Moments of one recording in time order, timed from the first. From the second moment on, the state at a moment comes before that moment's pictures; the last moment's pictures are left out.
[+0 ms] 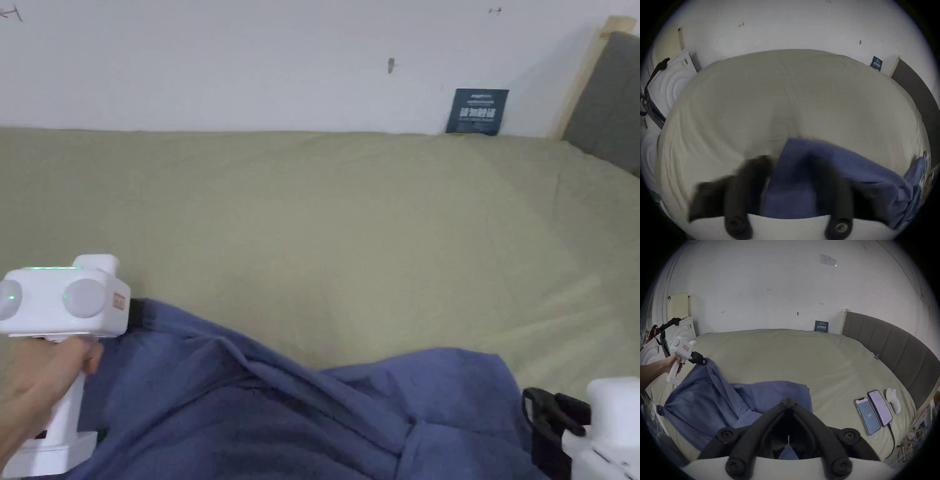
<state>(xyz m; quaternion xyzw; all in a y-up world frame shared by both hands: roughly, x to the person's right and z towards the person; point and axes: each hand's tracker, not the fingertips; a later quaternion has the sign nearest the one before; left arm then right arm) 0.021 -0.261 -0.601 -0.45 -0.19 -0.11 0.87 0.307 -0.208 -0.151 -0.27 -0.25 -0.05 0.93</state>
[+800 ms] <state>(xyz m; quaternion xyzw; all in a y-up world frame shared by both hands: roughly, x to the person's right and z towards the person) 0.015 -0.277 -0.607 -0.46 -0.21 -0.11 0.86 0.452 -0.285 -0.299 -0.52 -0.19 -0.12 0.83</state>
